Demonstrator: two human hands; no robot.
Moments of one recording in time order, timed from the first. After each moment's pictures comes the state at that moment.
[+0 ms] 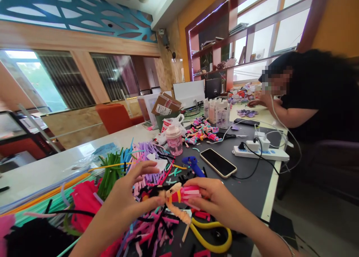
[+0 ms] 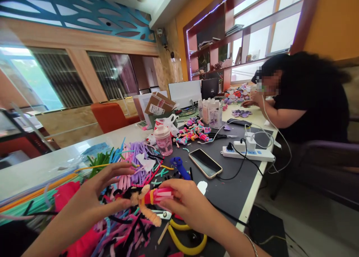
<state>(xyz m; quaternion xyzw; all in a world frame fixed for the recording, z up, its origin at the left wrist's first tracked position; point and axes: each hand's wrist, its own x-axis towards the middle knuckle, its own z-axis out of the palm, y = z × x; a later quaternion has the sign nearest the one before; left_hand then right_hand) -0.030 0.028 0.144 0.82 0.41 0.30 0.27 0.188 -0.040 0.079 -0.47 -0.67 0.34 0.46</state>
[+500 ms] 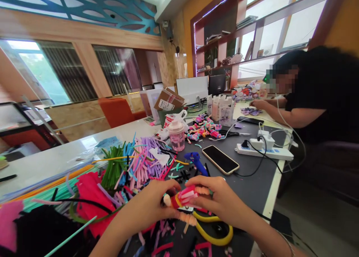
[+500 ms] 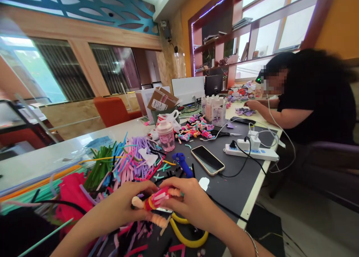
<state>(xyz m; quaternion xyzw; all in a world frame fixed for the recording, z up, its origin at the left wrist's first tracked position) -0.008 0.031 0.126 0.90 0.33 0.04 0.29 0.184 -0.042 0.082 -0.51 -0.70 0.27 0.43</state>
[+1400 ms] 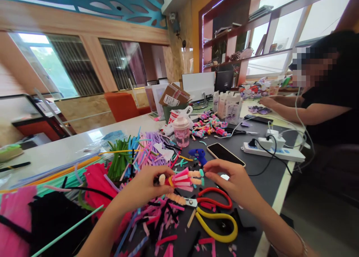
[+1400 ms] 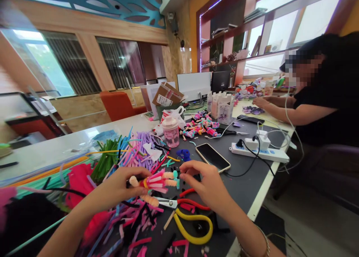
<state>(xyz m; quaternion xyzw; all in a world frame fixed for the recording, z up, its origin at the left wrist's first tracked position) -0.026 0.053 0.127 0.87 0.36 0.11 0.31 0.205 -0.029 0.073 -0.54 -0.63 0.19 0.52</state>
